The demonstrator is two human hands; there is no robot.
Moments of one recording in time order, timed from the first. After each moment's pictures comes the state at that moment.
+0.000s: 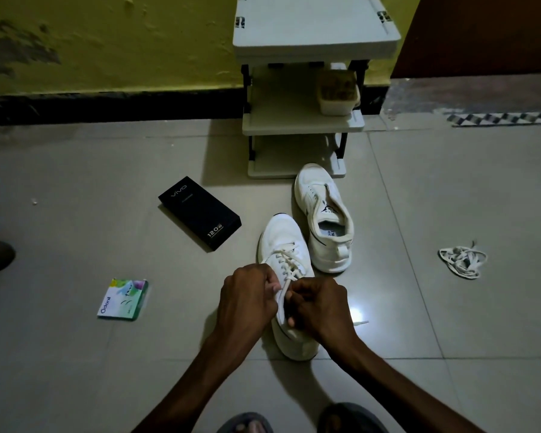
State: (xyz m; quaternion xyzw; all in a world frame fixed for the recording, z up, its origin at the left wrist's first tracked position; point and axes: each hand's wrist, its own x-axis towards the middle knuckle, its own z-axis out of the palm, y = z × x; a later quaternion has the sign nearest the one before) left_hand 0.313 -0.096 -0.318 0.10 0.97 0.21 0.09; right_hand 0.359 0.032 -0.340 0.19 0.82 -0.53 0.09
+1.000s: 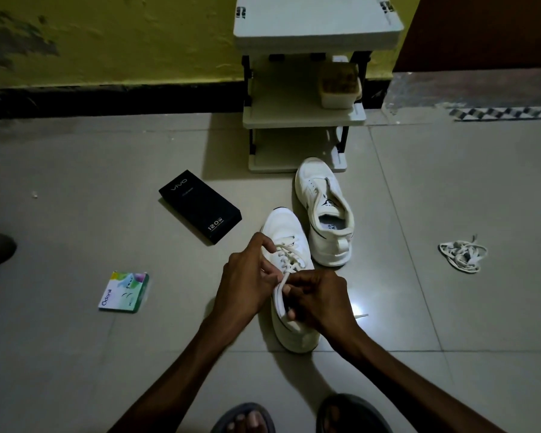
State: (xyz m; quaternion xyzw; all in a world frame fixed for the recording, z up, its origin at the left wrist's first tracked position) left_hand 0.302 -0.099 -0.321 0.06 0.92 0.37 0.13; right_hand 0.358 0.034 -0.336 0.19 0.80 -0.56 0.11
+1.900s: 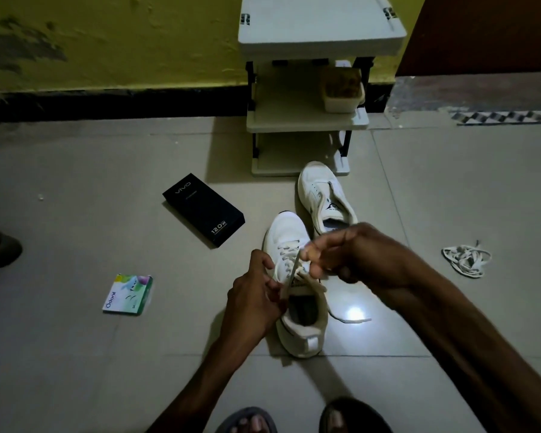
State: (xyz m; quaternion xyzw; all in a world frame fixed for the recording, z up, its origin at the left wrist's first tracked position) left_hand 0.322 -0.103 -0.333 0.03 0.91 0.38 0.18; right_hand 0.329 0.076 -0.230 0.13 0.72 -0.64 0.23
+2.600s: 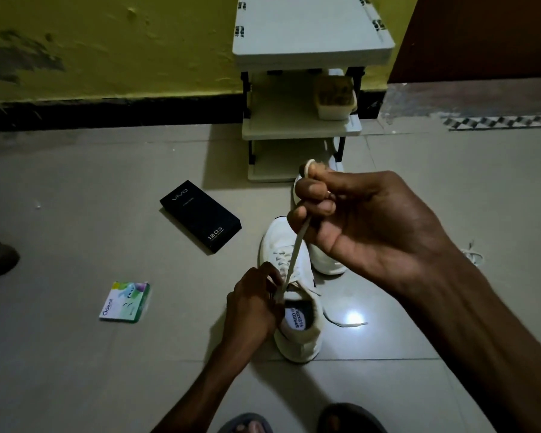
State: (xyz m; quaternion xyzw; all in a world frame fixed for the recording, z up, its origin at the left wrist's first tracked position) left_hand 0.328 -0.097 -0.340 0.07 0.94 0.33 0.11; right_hand 0.318 0.062 -0.165 0.07 0.31 -0.93 0.19
